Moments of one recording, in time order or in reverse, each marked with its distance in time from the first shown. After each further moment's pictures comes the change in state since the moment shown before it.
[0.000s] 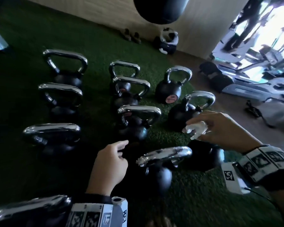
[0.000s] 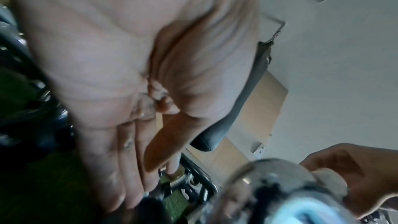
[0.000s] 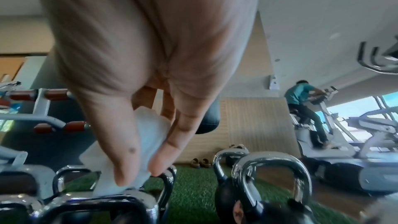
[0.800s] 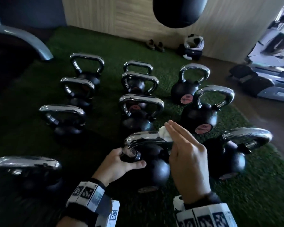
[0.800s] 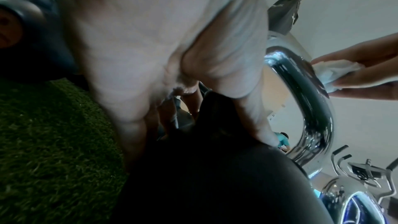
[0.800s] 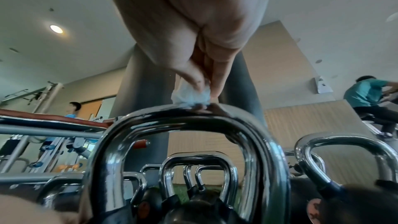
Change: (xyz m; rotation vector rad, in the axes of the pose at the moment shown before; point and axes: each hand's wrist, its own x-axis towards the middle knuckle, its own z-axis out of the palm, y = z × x) left_hand -0.007 -0.051 0.089 -0.135 -0.012 -0.204; right_hand -0.071 -0.040 0.132 0.182 0.671 -0.198
